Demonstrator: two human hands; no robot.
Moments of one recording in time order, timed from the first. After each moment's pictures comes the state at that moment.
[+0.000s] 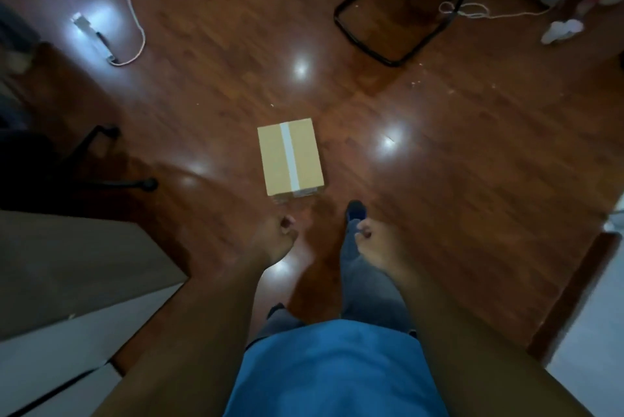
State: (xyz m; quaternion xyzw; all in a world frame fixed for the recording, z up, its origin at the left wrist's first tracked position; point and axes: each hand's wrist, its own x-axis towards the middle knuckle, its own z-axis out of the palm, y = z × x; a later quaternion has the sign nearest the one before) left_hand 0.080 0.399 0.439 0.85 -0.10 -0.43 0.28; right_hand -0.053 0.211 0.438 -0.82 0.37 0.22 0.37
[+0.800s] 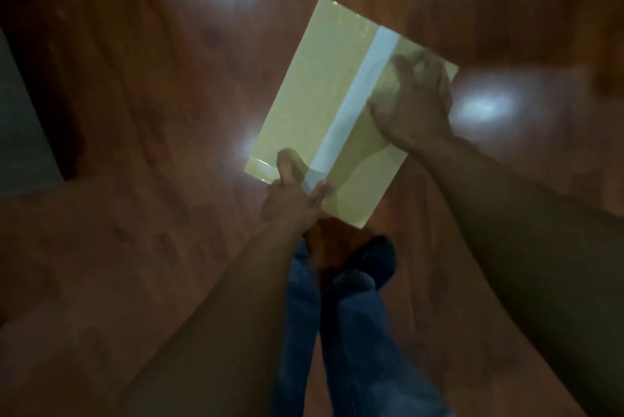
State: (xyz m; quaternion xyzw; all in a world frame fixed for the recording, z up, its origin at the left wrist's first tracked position) left_hand 0.256 0.275 -0.047 0.81 0.31 -0.42 0.28; right_hand 0.387 0.095 -0.063 -0.94 0.06 0.27 0.18
